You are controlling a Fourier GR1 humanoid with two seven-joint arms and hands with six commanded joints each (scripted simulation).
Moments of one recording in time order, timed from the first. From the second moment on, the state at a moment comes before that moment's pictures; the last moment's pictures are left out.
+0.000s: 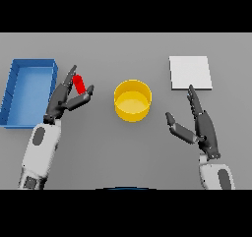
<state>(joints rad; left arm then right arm) -0.35 0.08 -0.01 -1.15 -0.17 -0.02 -0.02 0.09 -0.05 0.12 -1.70 0.20 -0.01 -0.08</state>
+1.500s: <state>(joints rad) -0.54 0.01 0.10 -0.95 -0.07 0.03 -0.22 0.11 -0.06 0.12 -1.73 0.19 -0.01 -0.09</state>
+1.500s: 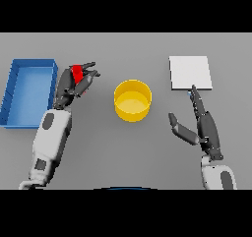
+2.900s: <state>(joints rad) -0.85 0.27 -0.53 -1.01 -0.76 -0.20 0.12 0.11 -0.05 0.14 -1.74 0.23 -0.02 -0.07</state>
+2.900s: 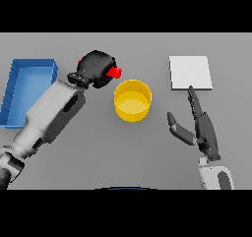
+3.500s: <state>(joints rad) -1.08 0.28 -0.79 -0.86 -1.02 -0.34 -0.06 0.12 -0.03 0.13 -1.72 0.21 -0.04 -0.08</state>
